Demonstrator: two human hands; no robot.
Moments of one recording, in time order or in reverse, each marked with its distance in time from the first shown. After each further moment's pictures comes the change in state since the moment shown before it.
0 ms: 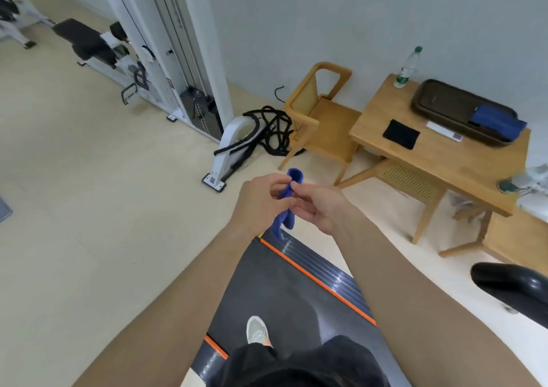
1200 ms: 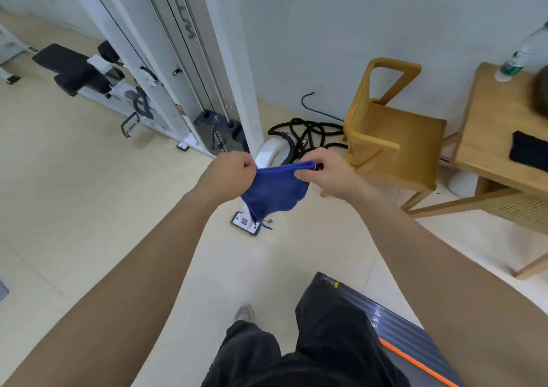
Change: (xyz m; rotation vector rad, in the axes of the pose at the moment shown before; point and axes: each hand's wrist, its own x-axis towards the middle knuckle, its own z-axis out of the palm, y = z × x) left_hand 0.442 -0.193 -0.311 0.666 -0.025 -0.057; right_hand 0.446 -0.112 0.254 -0.932 -0.067 -0.659
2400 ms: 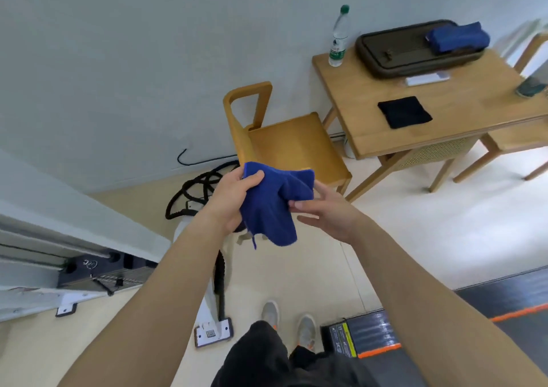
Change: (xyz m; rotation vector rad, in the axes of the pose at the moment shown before) left_hand 0.304 0.170 0.114 -0.880 -0.779 0.116; right_hand 0.101 0.159 -0.104 1.016 0.485 0.385
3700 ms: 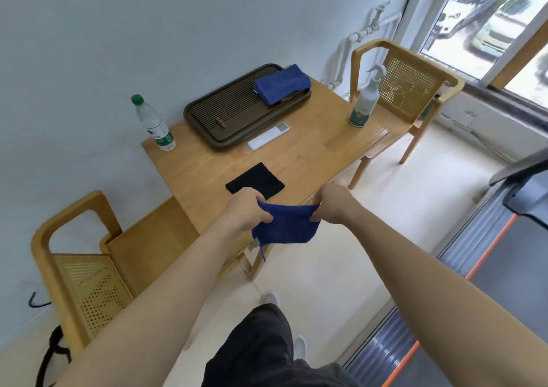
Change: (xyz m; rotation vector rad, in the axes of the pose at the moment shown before) left_hand 0.321 0.045 0.457 1.215 -0.358 0.092; right_hand 0.002 -0.173 -0.476 -0.935 0.662 0.306
